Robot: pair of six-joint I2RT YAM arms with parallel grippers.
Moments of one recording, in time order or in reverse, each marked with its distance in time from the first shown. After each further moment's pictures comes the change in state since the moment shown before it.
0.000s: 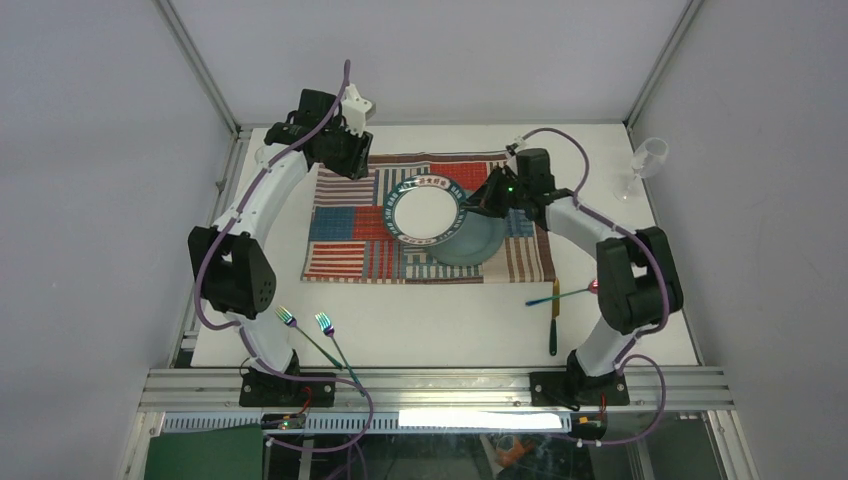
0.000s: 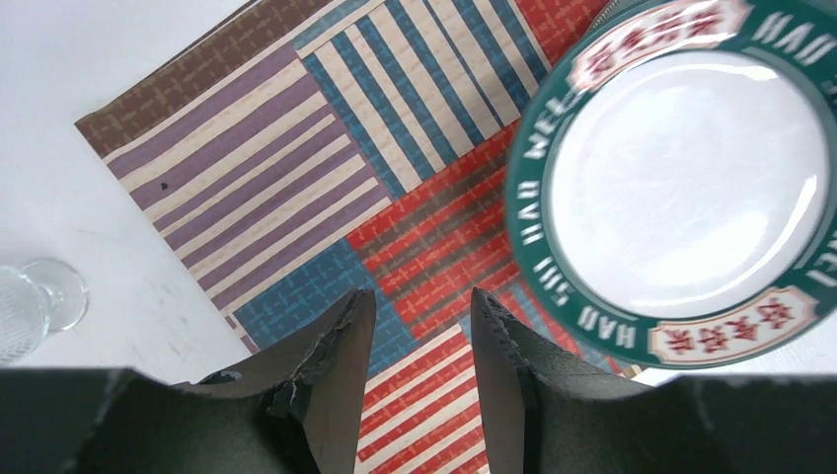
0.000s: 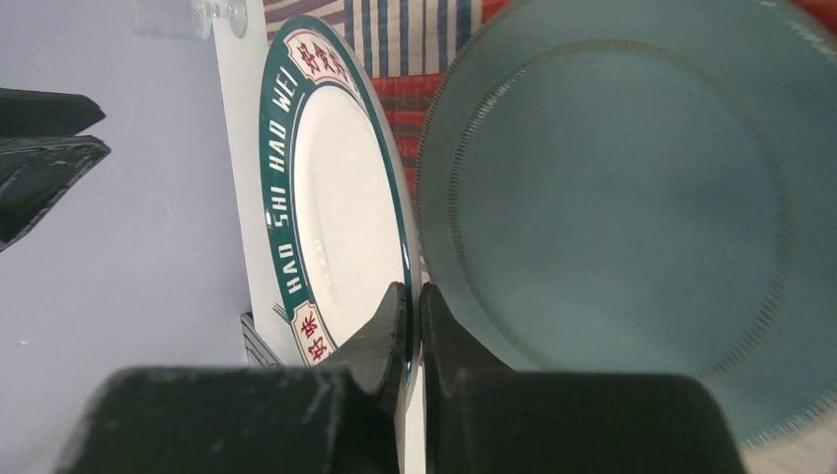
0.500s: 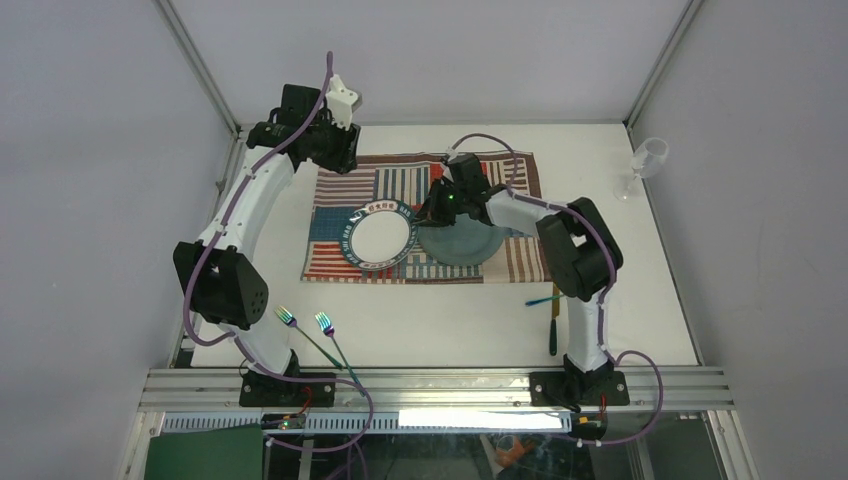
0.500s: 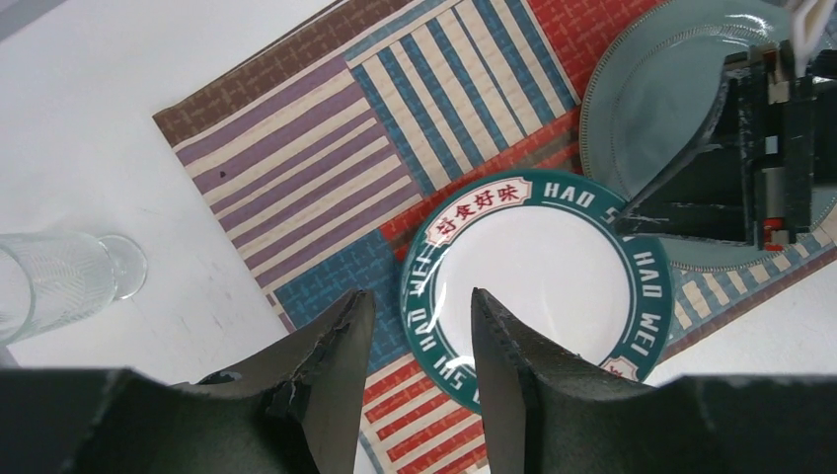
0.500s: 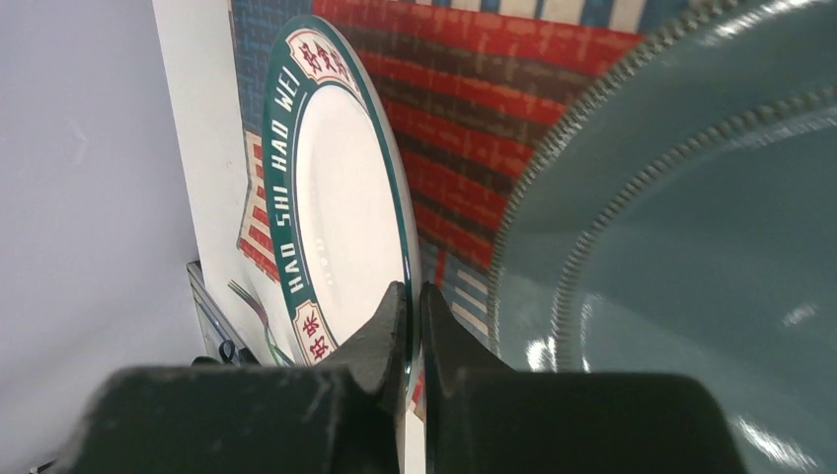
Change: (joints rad) left arm 0.032 -0.084 0.000 -0.013 -0.024 0.000; right arm 0.260 0.360 0.284 -0.016 0.056 -0.013
